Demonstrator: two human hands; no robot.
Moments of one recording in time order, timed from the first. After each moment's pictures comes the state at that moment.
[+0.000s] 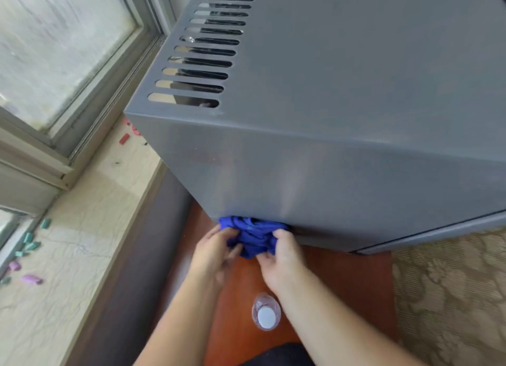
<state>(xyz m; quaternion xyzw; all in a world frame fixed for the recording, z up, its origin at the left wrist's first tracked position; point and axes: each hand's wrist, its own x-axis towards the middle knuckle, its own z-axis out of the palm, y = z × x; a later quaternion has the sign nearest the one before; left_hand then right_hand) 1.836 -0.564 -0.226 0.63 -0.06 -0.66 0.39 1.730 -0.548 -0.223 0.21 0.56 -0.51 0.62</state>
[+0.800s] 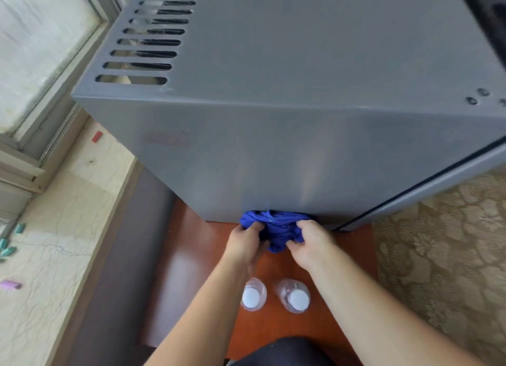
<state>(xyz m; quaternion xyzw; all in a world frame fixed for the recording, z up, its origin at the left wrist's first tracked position) 1.758 -0.535 -0.250 0.64 -0.17 -0.70 0.29 1.629 -0.519 -0.232 0.15 0.65 -0.45 0.60</state>
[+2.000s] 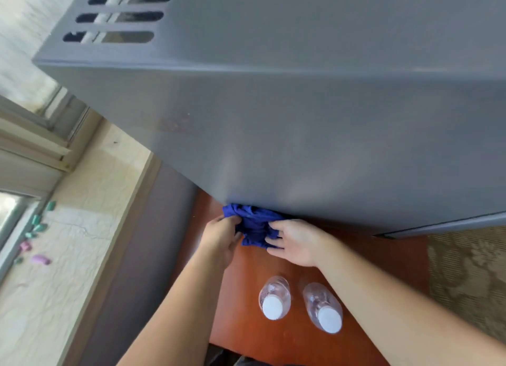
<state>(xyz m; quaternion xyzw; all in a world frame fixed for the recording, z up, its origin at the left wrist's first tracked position) 1.840 -0.577 -0.285 0.76 -0.11 -0.57 0.29 1.683 -0.554 -0.310 -0.02 0.54 -0.24 0.81</state>
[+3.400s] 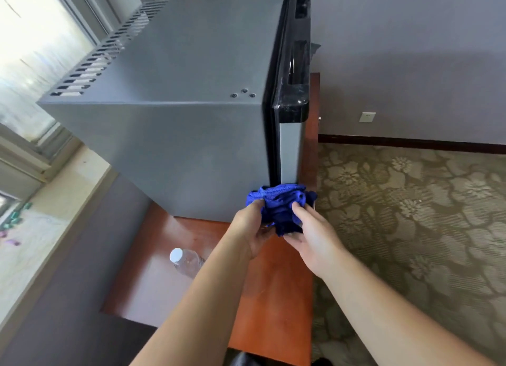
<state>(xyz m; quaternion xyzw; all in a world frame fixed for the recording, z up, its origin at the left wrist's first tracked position) 1.581 -0.460 -0.171 0.62 -0.16 -0.70 0.31 1.465 -0.403 -0.166 -0.06 0.55 -0.52 0.65</state>
